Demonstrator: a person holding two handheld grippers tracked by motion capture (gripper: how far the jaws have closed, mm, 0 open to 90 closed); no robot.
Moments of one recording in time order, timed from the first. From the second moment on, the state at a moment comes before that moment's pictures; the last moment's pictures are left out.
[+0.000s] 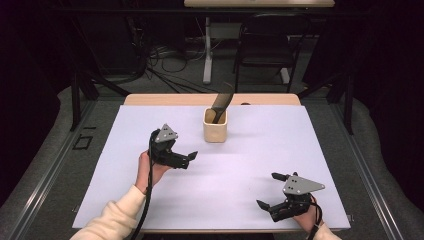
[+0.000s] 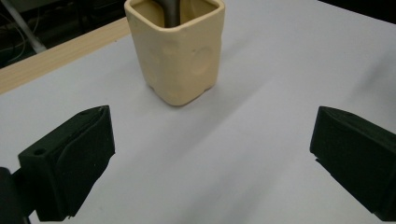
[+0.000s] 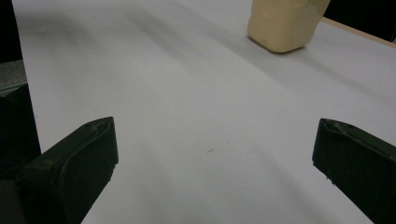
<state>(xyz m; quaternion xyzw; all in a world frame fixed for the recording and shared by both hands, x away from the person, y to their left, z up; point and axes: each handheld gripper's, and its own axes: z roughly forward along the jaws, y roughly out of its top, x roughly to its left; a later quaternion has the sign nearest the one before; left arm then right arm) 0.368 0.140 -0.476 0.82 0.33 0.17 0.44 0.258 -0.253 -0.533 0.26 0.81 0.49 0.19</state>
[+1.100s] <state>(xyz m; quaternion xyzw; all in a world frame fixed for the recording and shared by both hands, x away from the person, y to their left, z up) 0.309 0.185 -0.501 0.80 0.35 0.19 0.45 0.259 -0.254 -0.533 0.26 0.81 0.49 0.19</state>
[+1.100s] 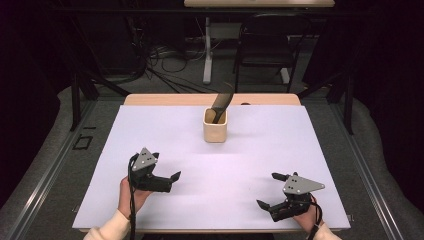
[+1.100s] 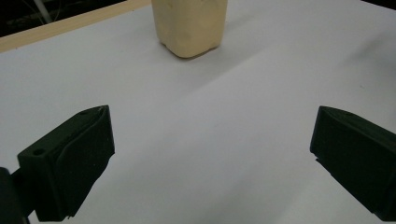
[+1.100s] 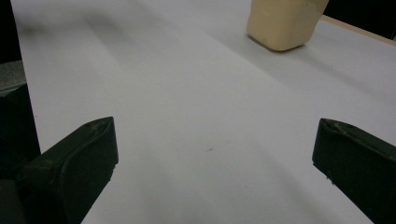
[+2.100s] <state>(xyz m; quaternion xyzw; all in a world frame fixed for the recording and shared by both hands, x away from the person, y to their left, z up) 0.268 0.217 -0.520 0.80 0.36 0.22 0.43 0.259 -0.253 -0.534 0.26 0.81 0.49 0.18</state>
